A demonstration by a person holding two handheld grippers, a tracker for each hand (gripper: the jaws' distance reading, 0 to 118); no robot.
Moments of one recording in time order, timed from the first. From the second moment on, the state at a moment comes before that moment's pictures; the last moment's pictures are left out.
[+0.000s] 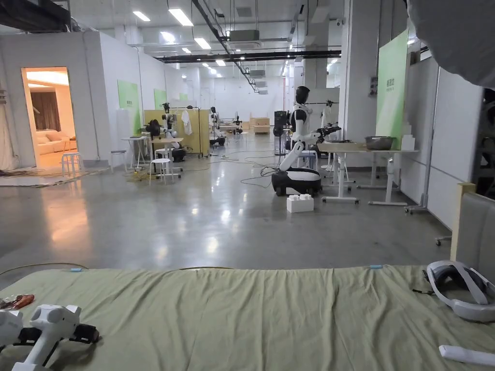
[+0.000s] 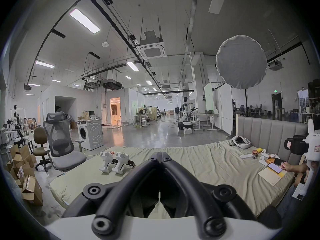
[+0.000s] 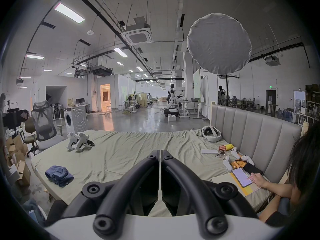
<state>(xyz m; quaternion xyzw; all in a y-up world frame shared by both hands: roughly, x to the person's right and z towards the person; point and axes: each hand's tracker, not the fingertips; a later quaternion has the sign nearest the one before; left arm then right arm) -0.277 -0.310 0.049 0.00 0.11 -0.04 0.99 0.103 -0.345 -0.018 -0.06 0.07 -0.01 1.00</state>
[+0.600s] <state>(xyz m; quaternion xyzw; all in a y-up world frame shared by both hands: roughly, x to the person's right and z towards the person) -0.264 -0.305 0.042 0.00 0.09 -0.04 1.00 0.105 -0.337 -0.021 -0.06 0.08 -0.02 0.99</state>
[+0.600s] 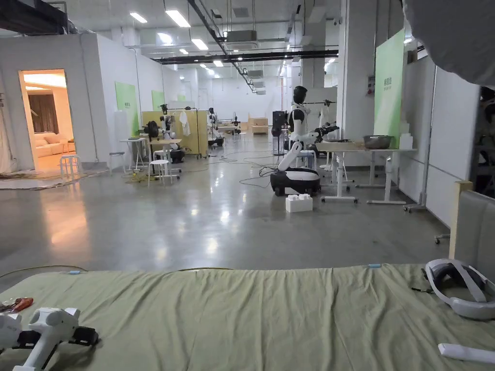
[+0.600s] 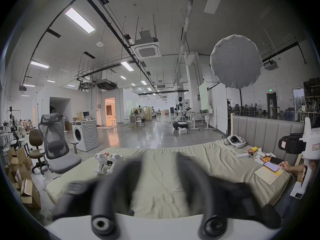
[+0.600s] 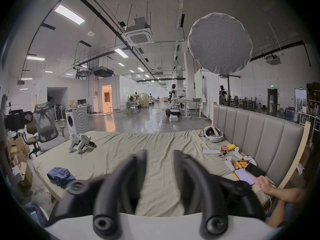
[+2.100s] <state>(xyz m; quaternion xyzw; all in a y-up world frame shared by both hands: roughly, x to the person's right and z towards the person) -0.258 -0.305 0.037 -0.02 0.08 -0.02 1.00 0.094 -0.339 -0.029 -0.09 0.10 -0.03 0.99</state>
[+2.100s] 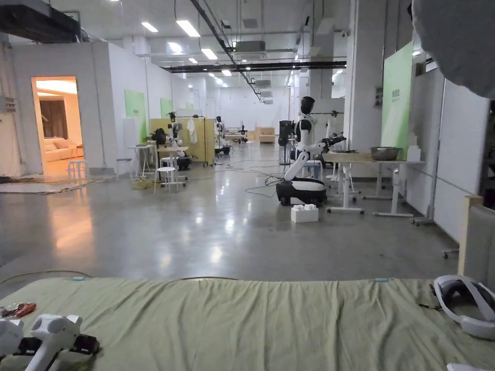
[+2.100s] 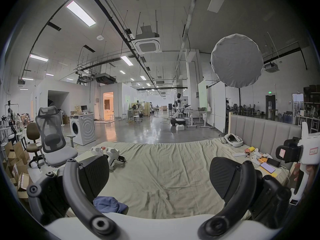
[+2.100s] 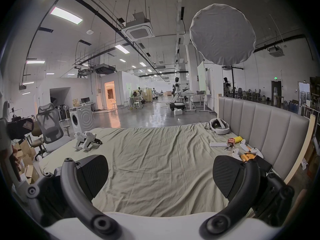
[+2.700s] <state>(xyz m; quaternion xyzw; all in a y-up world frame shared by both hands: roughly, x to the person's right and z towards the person) -0.268 -0.305 0.034 -0.05 0.07 0.01 1.00 0.107 -0.337 -0.038 -0.26 0.17 -0.23 0.92</state>
